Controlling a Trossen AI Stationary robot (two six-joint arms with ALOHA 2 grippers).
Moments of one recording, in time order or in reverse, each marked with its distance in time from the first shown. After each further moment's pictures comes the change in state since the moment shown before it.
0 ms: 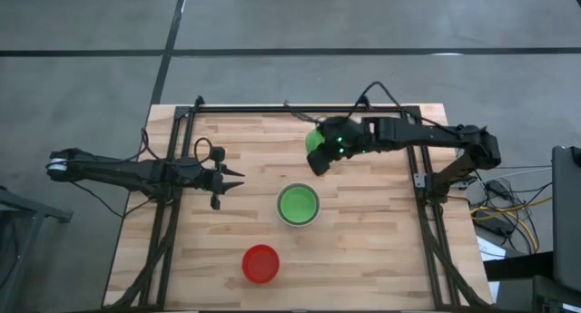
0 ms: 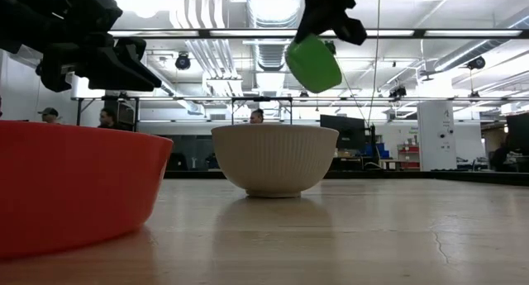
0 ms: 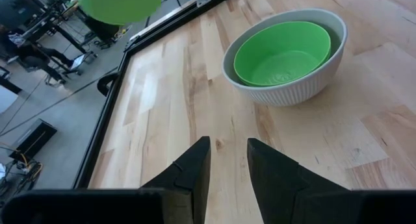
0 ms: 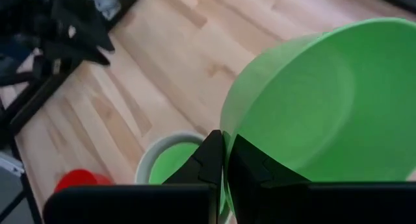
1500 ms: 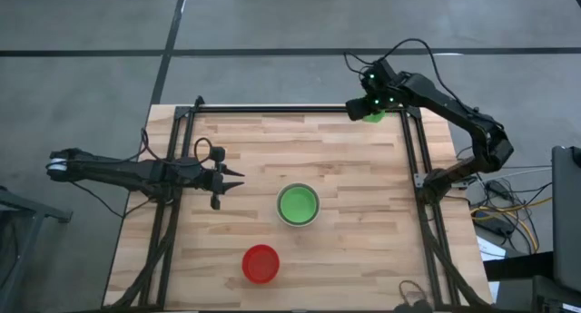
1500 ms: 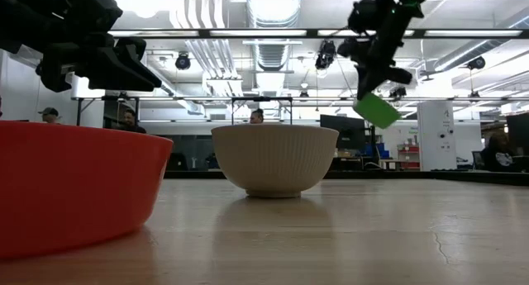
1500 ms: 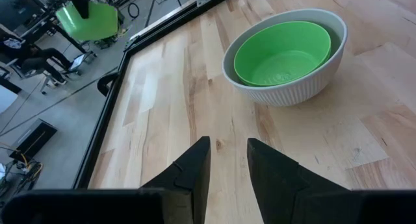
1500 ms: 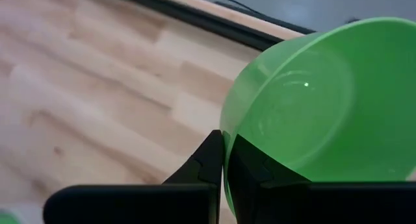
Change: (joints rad) left arm 0.000 0.000 0.000 0.000 0.000 0.000; right arm -0.680 -0.094 -0.154 -0.147 -0.162 -0.323
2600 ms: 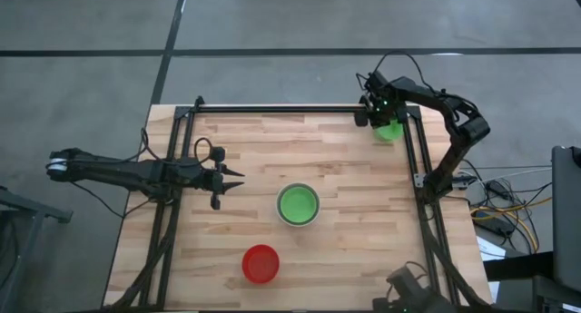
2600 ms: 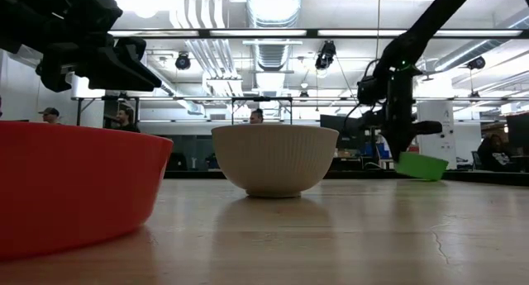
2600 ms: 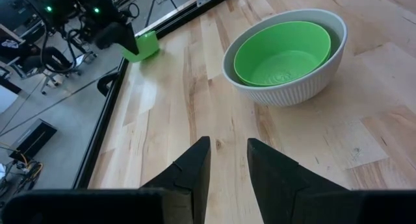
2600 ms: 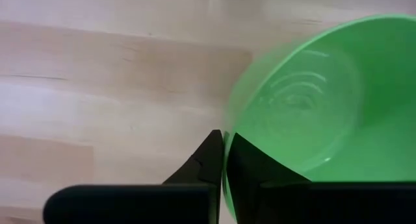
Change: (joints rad) left arm 0.000 0.000 0.000 0.000 0.000 0.000; right arm -0.244 0.282 -0.167 0.014 -0.004 0.054
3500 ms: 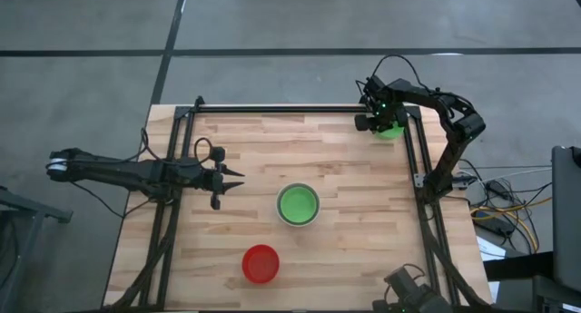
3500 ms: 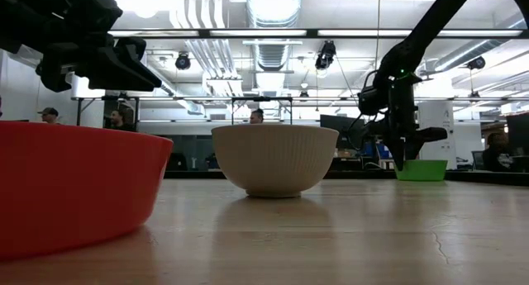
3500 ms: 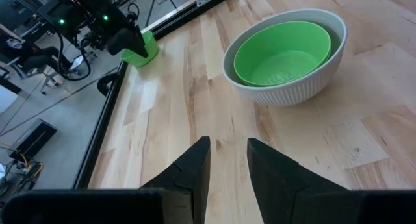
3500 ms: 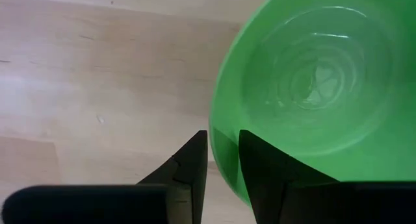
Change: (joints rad) left arm 0.000 0.000 0.000 0.000 0.000 0.000; right arm -0.007 0.059 -0.019 -0.019 0.005 -0.015
